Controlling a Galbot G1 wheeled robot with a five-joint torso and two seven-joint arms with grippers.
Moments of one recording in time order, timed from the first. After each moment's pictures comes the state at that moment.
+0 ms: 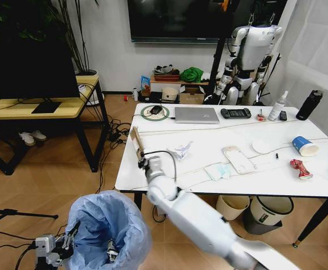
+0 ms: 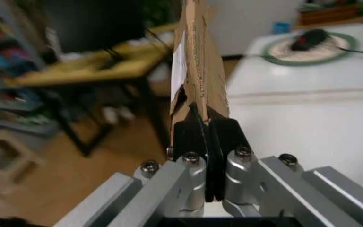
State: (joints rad) left arm 2.02 -1.35 -0.94 -2.16 -0.61 0.13 0.31; right arm -0.65 1.36 -0.35 1.61 0.77 -0.16 0.39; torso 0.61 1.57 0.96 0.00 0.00
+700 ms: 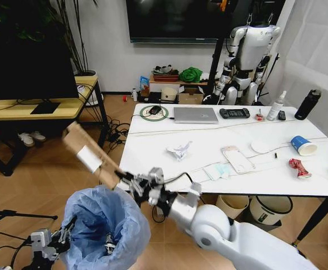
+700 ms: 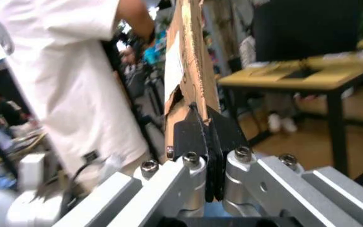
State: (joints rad) left arm 2.00 -1.34 -0.97 -2.17 -0.65 0.16 0.28; right arm -0.82 0.89 -0.51 2.13 0.90 0.03 -0.09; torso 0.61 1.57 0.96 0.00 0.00
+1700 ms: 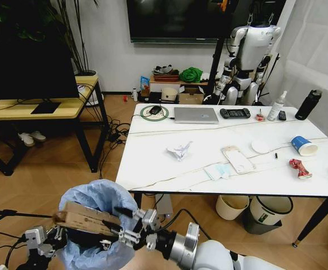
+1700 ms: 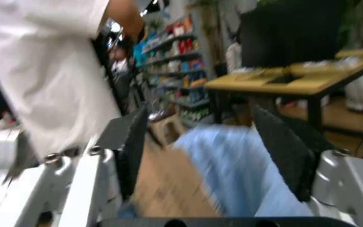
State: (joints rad) left arm 2.00 -1.37 -0.97 -2.20 -0.67 0.17 0.26; right arm -0.92 0.94 -0.47 2.12 0.74 0.07 -0.04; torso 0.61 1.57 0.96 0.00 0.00
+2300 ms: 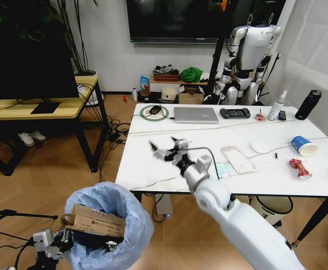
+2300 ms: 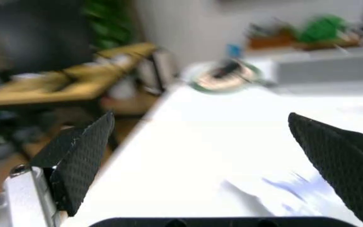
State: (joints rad) left arm 1.97 -1.43 -0.94 -2.17 -0.63 0.16 0.29; right arm -0.78 1.23 -0.07 1.70 0.72 -0.25 0.36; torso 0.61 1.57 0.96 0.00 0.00
